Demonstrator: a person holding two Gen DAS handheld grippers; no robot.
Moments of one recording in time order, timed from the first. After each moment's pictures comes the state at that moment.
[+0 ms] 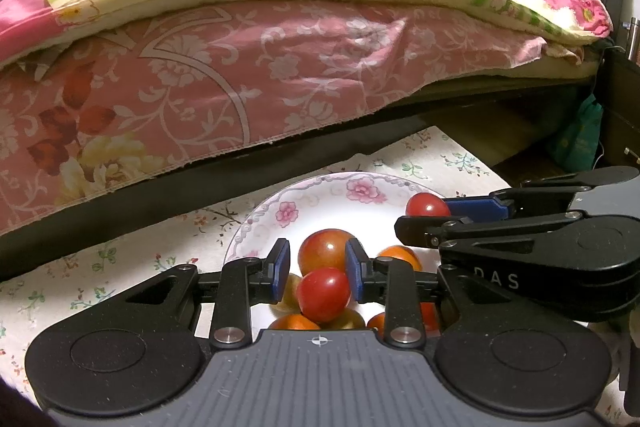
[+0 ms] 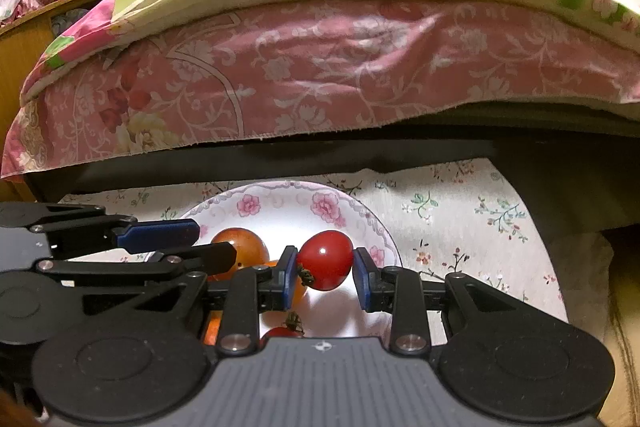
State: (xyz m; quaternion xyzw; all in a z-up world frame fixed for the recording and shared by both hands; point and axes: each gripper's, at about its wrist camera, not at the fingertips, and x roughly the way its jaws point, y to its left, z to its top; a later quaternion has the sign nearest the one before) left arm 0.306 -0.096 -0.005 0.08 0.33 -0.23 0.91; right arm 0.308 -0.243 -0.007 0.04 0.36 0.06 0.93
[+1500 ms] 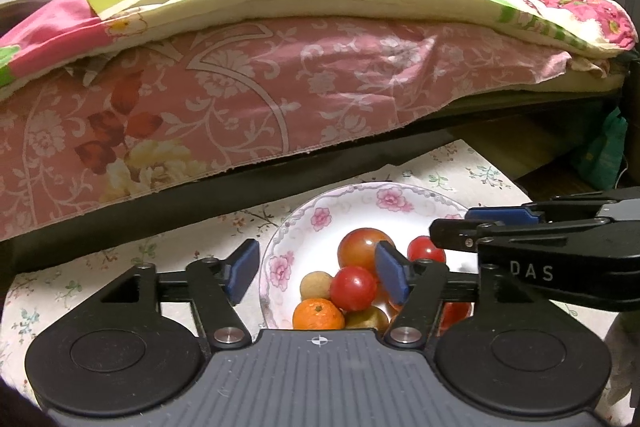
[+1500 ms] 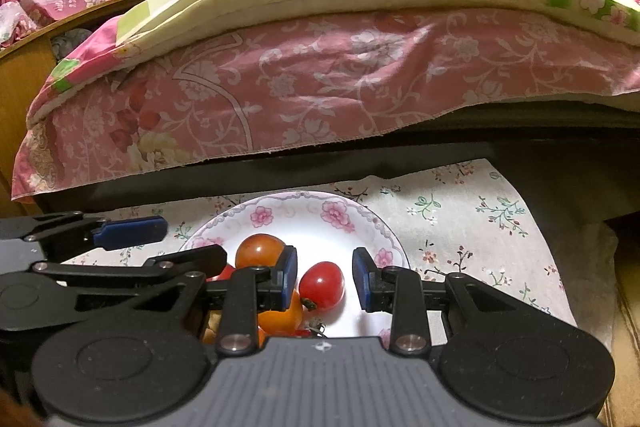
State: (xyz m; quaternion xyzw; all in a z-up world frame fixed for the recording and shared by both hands) left arm 0.294 -0.088 0.010 0.07 0.32 -0.18 0.93; right arm 0.300 -0.249 0.002 0.08 0.36 0.06 0.93
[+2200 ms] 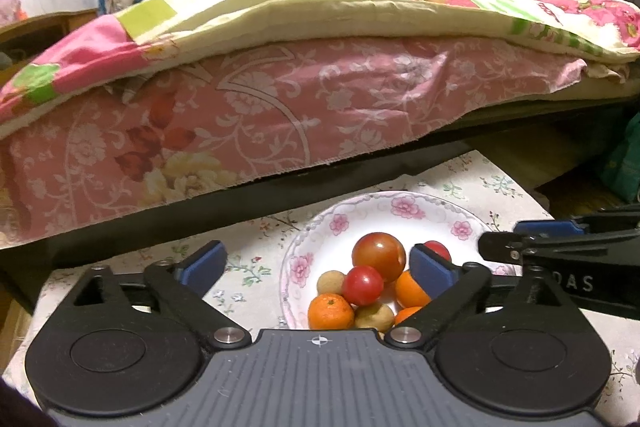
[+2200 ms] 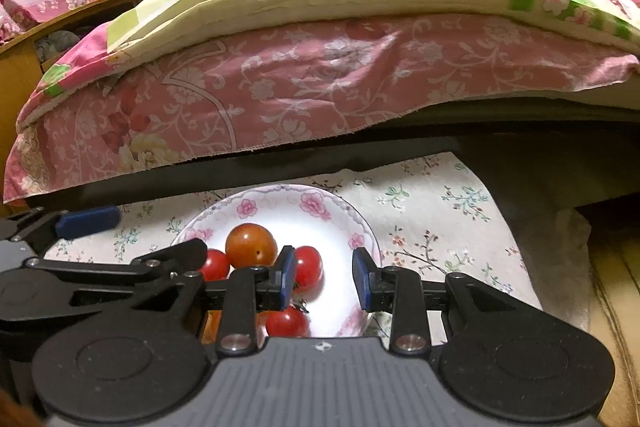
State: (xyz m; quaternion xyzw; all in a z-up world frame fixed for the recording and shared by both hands) left arm 0.269 -0.093 0.024 0.08 0.30 -0.14 0.94; right arm 0.277 -0.257 0.019 0.07 0.37 0.03 0.93
